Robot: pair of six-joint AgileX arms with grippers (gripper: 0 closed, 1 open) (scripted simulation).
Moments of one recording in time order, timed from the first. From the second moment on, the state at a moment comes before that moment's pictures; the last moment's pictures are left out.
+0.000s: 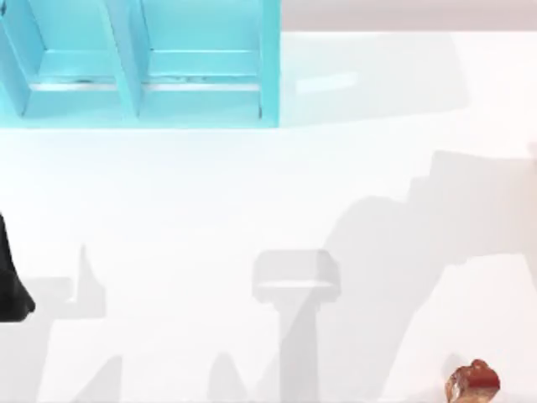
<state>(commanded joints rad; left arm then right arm) 0.00 0.00 0.00 0.00 0.00 0.00 -0.33 2.10 1.88 -1.34 0.02 -0.37</state>
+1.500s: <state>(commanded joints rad) 0.00 0.00 0.00 0.00 0.00 0.00 -0.37 2.10 2.02 -1.54 0.01 -0.33</state>
